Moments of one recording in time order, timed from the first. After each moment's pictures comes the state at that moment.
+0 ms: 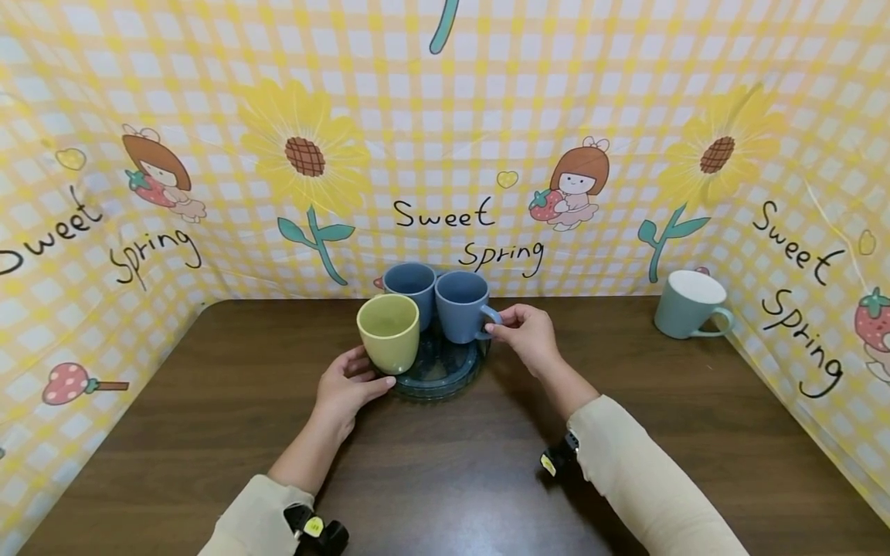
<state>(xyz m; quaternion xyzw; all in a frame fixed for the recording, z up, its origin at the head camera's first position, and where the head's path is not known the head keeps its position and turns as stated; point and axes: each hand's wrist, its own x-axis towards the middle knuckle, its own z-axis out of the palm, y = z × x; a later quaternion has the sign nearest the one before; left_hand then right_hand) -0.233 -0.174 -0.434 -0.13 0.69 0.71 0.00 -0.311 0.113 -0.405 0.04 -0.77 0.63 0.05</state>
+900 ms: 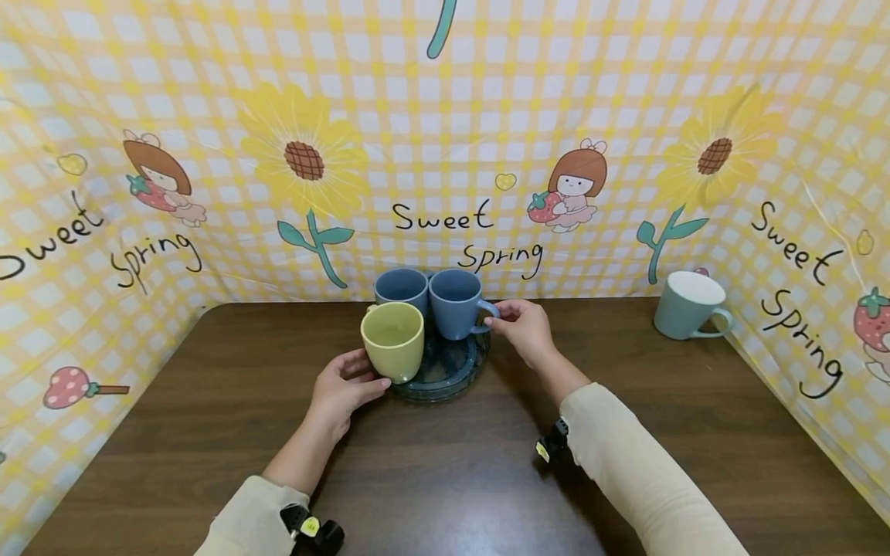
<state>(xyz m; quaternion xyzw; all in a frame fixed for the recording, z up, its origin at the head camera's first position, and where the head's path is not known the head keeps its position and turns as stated) -0.234 -0.182 -0.432 -0.11 0.67 0.73 0.01 -0.335 0.114 -0.408 0.04 -0.80 0.60 0.05</state>
